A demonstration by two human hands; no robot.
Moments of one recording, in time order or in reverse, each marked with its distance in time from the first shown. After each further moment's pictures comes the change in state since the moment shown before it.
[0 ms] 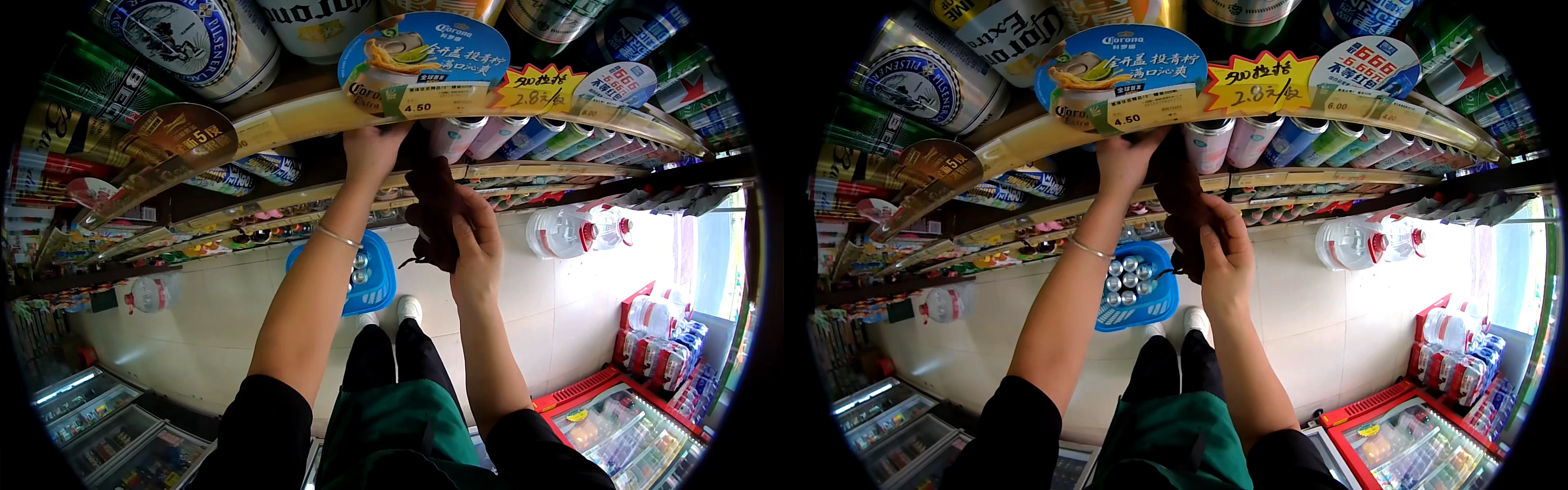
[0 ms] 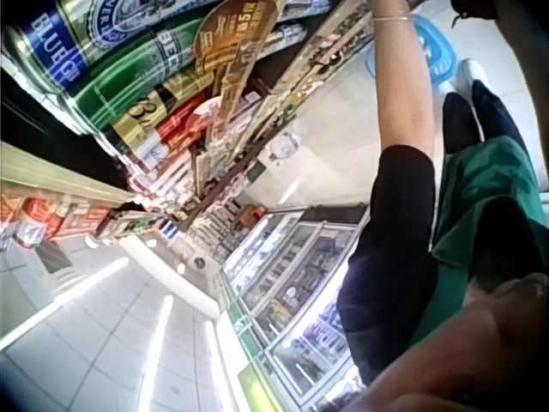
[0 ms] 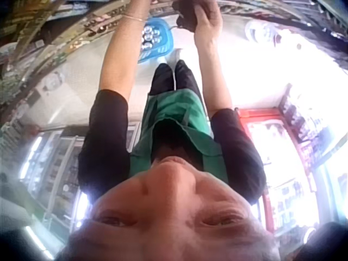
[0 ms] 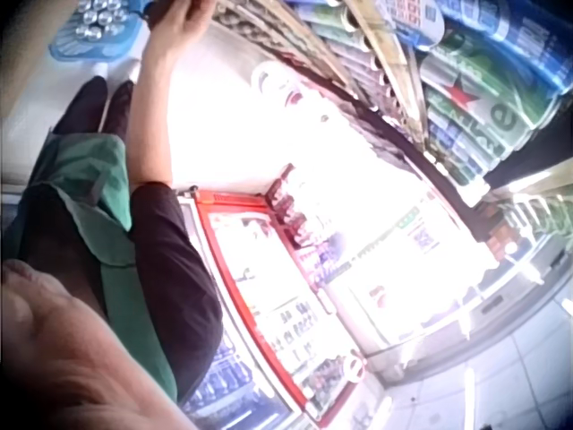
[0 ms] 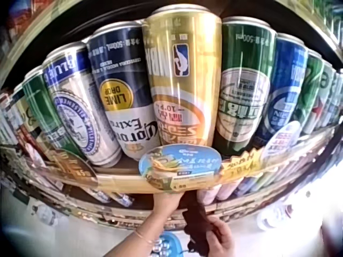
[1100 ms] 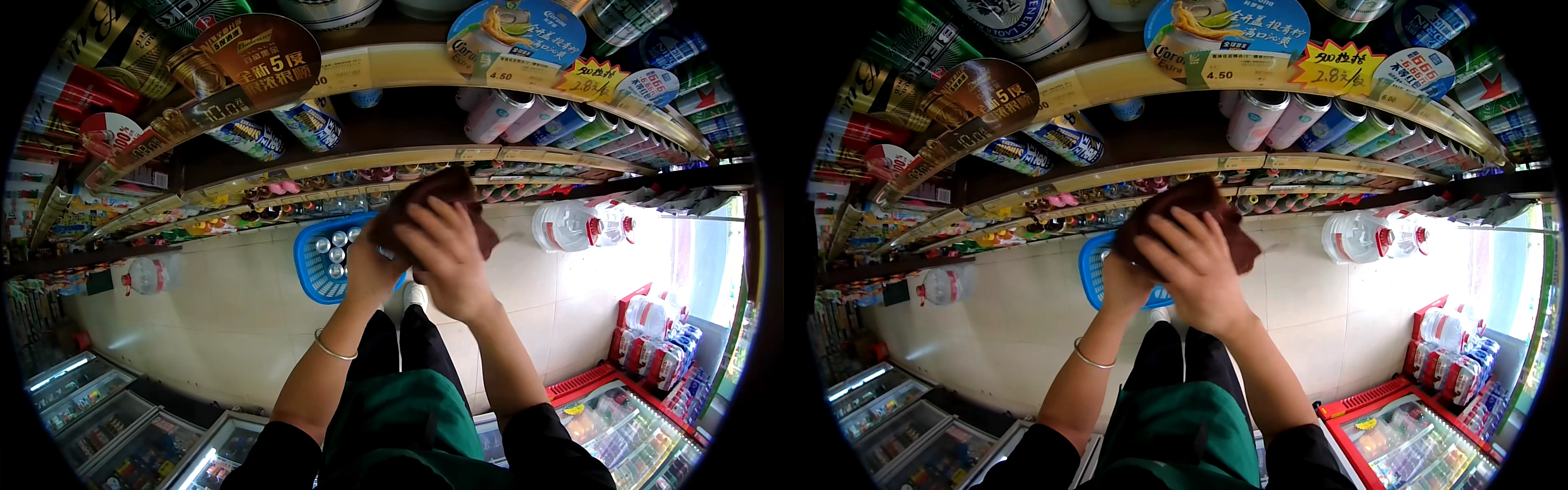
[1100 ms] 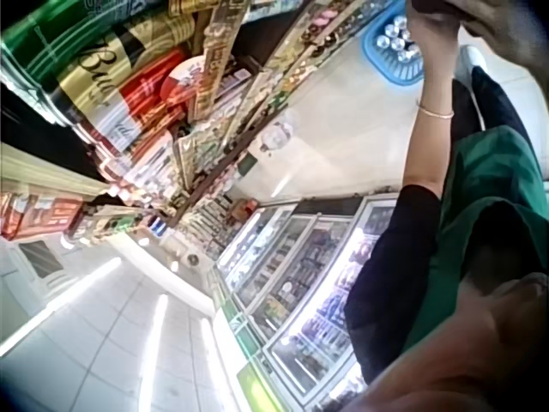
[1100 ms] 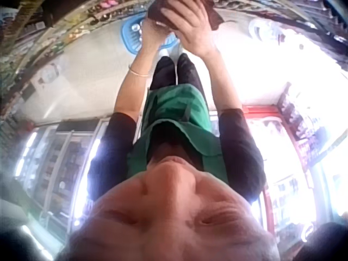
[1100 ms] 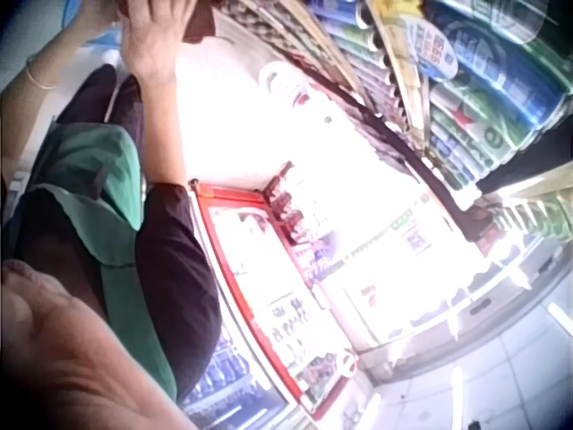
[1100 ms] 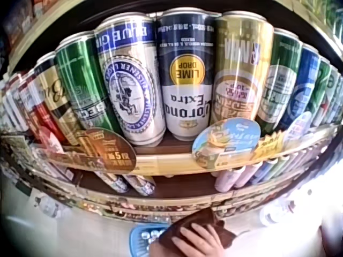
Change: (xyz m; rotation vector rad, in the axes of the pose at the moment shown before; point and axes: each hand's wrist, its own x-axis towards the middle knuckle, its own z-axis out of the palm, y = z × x) left_hand -0.176 0.067 -0.115 -0.048 -0.208 -0.427; right_hand -0.047 0.010 0.026 -1.228 -0.651 -0.718
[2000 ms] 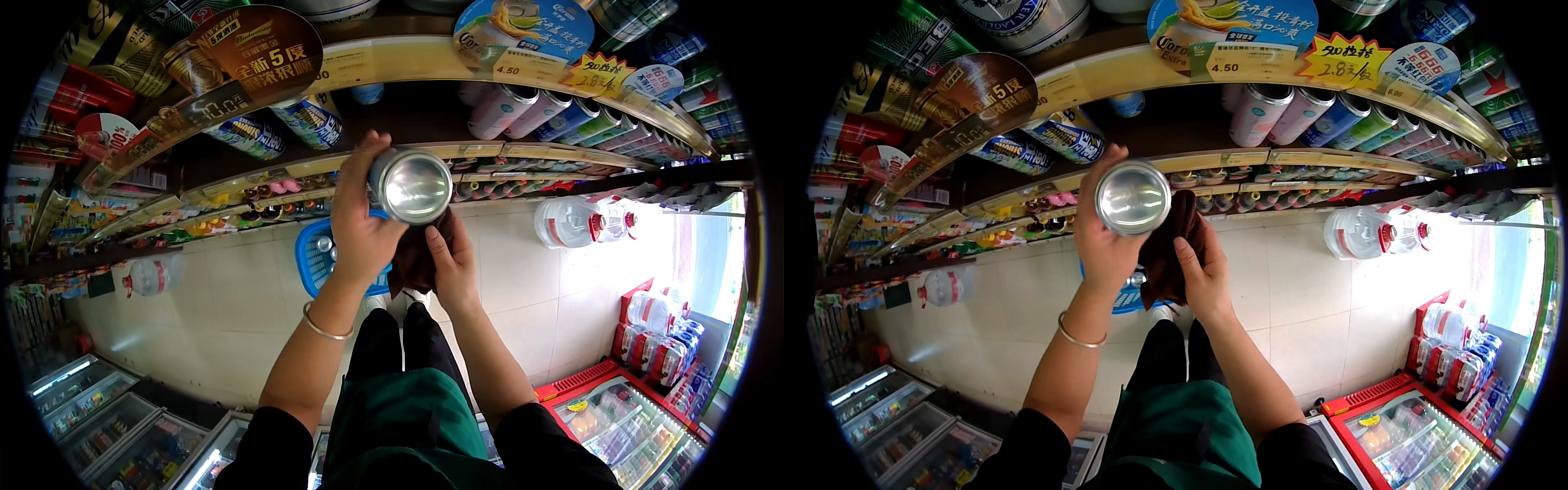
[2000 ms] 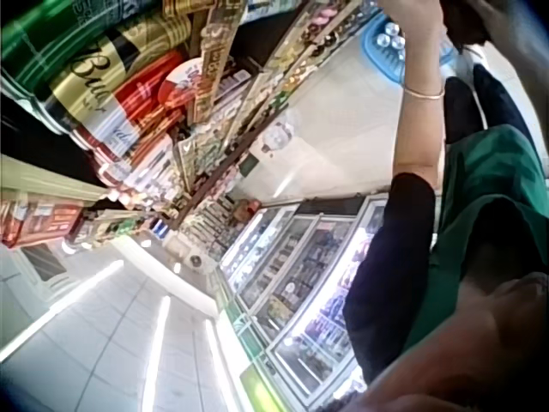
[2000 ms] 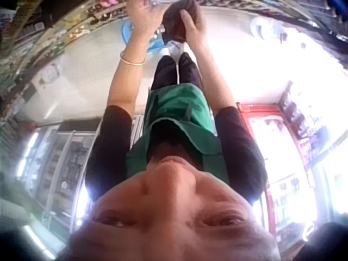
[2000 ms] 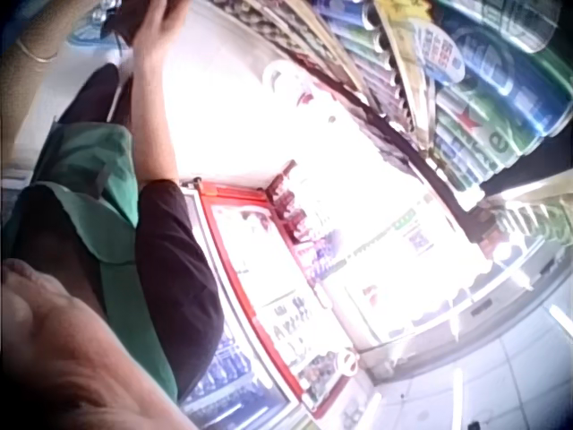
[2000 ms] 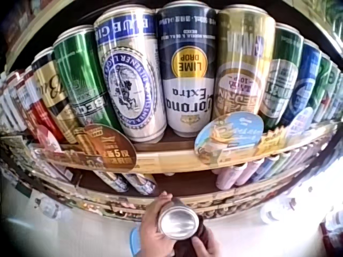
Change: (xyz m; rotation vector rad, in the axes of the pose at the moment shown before) left_hand 0.060 0.047 -0.019 0.010 0.211 0.426; right_hand -0.012 -0.002 0.055 1.183 0.373 0.755
